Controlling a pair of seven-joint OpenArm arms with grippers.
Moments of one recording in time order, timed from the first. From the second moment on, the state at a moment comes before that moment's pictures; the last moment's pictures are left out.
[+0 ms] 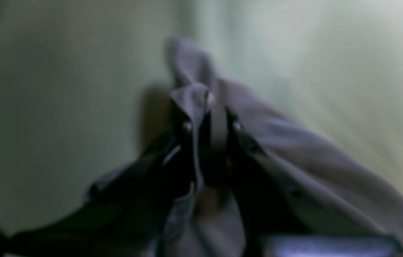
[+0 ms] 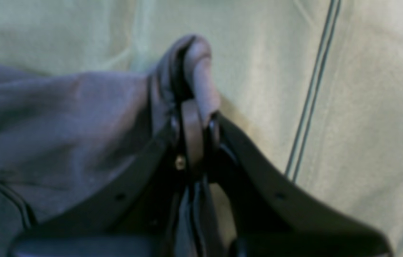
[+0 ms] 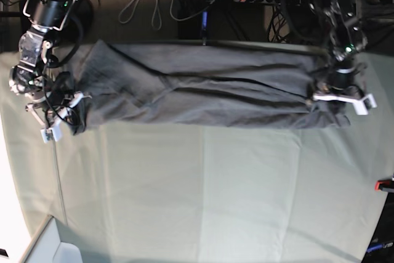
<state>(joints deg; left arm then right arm) 11.3 -0.6 -24.8 87.5 -18.3 -3.4 20.2 3.2 8.4 30.1 68.3 -8.5 39.4 -26.7</state>
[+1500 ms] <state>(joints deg) 7.7 0.5 28.7 82.8 -7.5 -2.7 20.3 3.0 7.8 30.1 68.3 -8.4 39.4 -26.6</state>
